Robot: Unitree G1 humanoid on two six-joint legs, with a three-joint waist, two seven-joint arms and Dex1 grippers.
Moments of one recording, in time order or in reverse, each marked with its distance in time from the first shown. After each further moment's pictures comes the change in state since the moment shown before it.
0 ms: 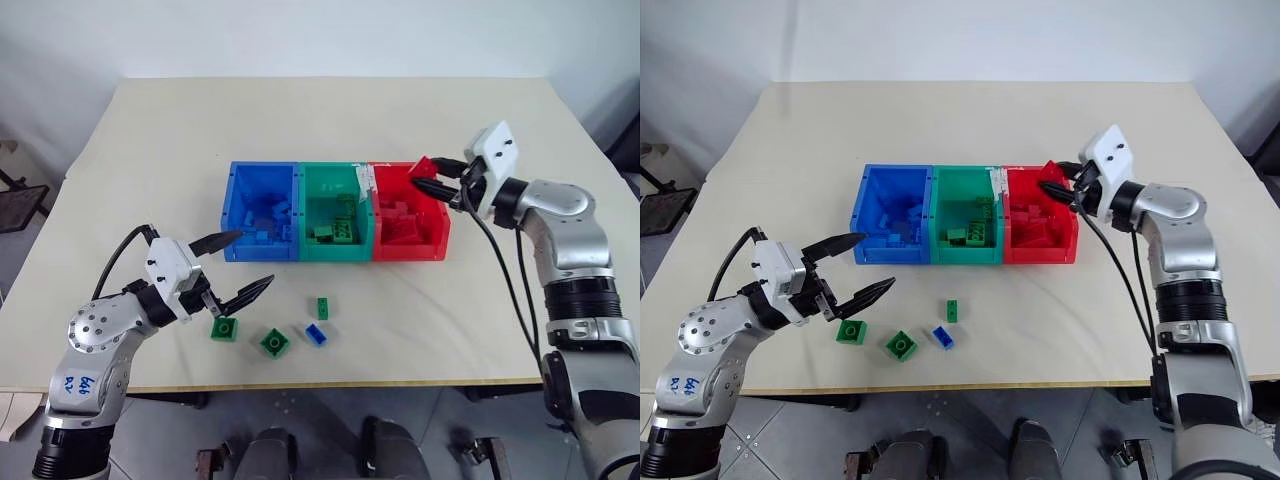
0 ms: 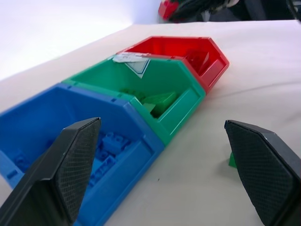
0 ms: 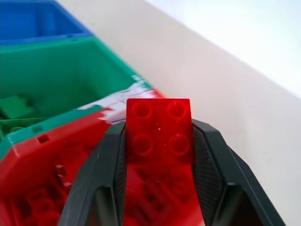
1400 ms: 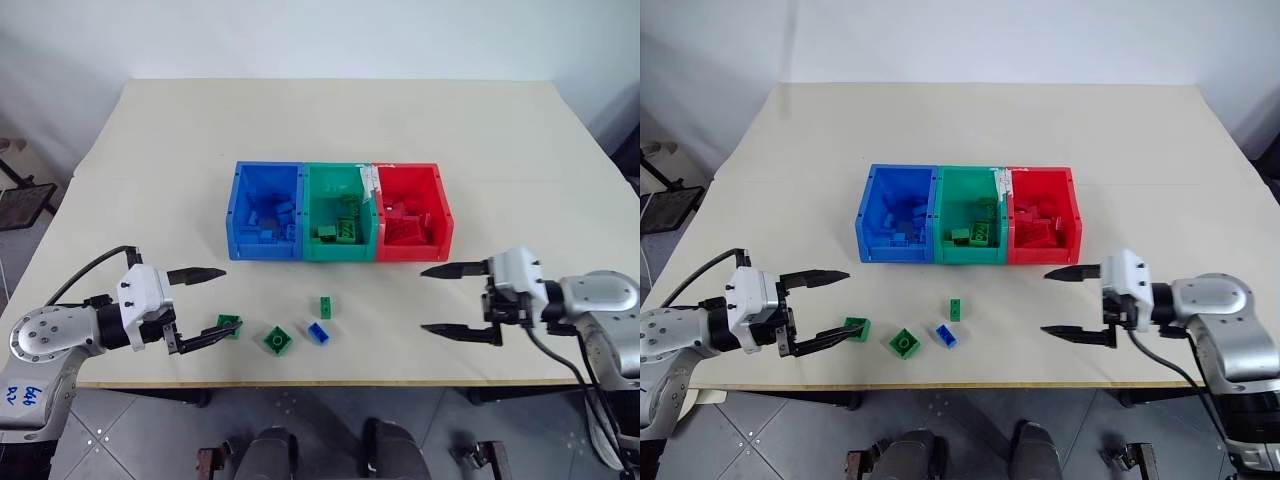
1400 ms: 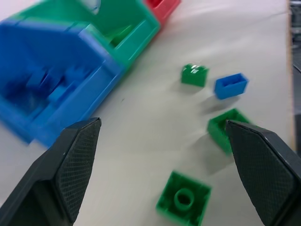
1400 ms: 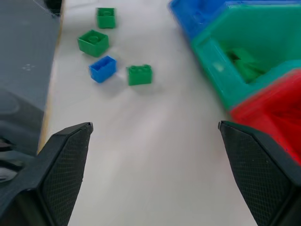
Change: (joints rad) left arm 0.129 0.211 0.081 0.016 -0.022 -0.015 -0.272; right arm 0.600 -0.227 -0.019 -0.641 0.262 0.035 0.398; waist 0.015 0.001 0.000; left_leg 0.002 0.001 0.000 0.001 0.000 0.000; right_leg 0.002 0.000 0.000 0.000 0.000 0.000
